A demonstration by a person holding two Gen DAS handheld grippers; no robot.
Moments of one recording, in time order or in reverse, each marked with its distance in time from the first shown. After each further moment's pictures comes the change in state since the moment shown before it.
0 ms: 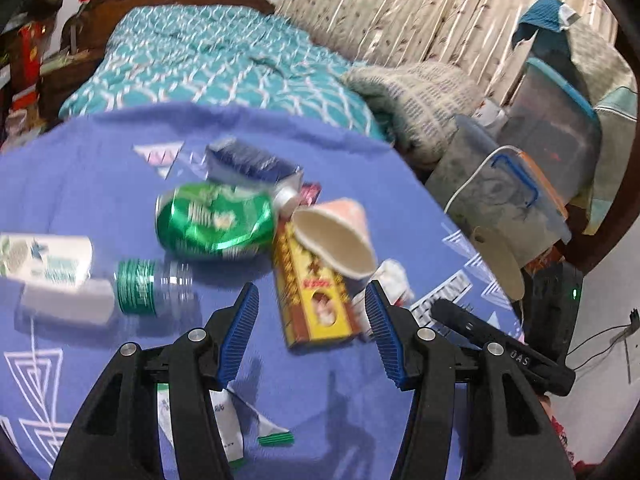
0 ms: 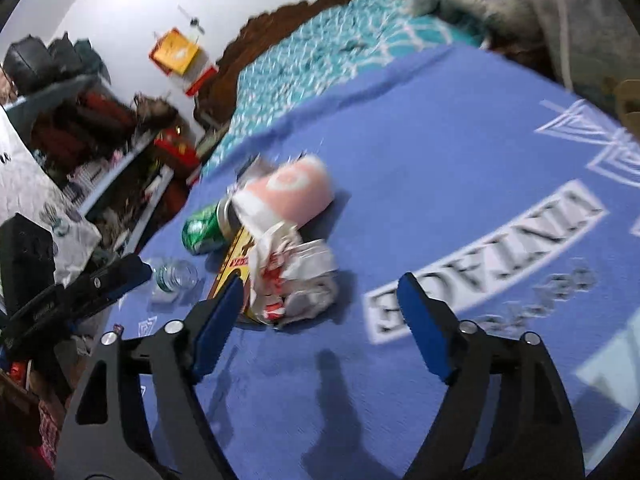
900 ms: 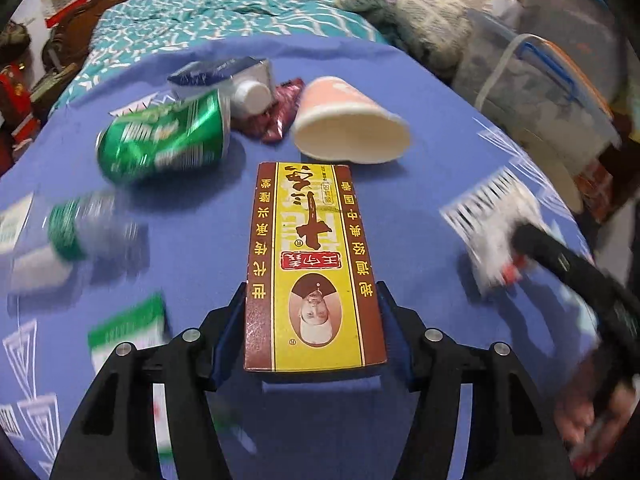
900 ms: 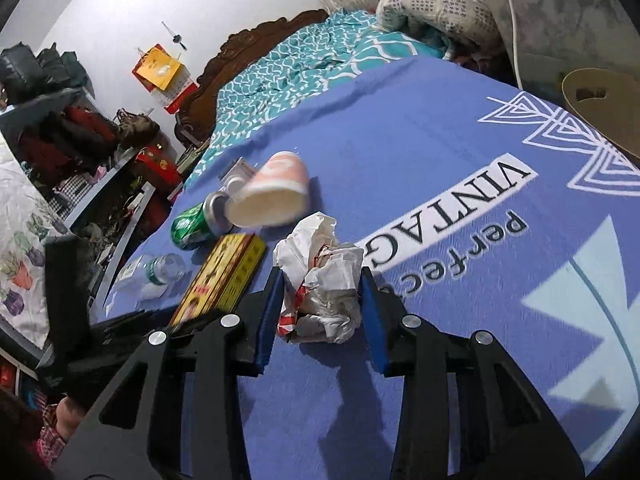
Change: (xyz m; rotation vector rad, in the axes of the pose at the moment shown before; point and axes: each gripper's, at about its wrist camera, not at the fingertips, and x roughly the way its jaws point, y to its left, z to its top) left arm 0.051 -0.034 -0.063 0.183 0.205 0.153; right arm -0.056 -0.015 -0.025 0.030 -0.087 -0.078
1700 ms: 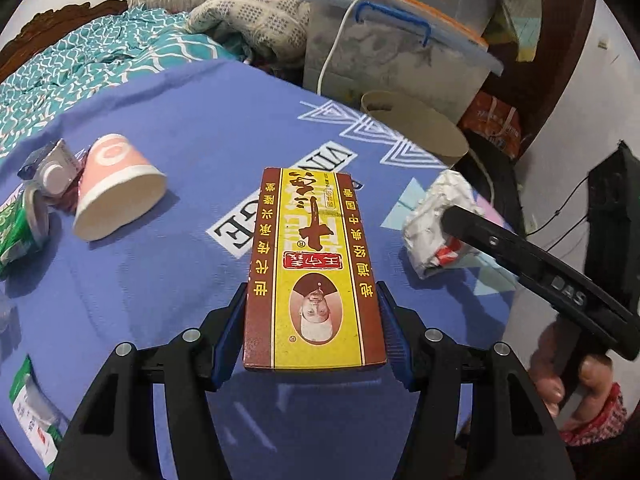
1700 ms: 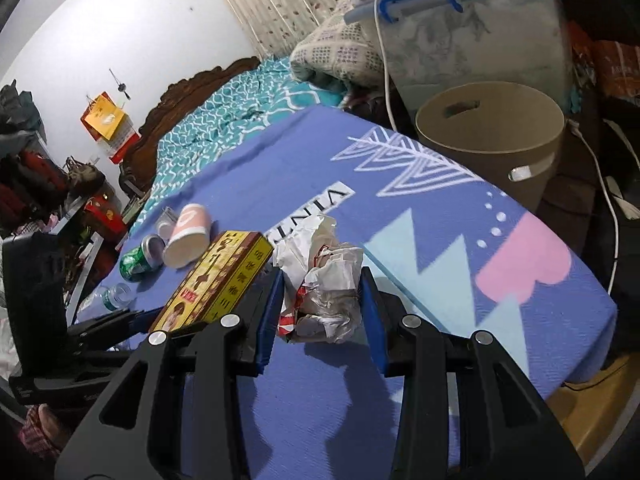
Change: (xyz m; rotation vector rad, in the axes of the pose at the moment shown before) left arm 0.010 -0.133 0.005 0.290 -0.035 -0.242; right arm -0.094 -0.074 -0.023 0.106 -0.166 -0.224
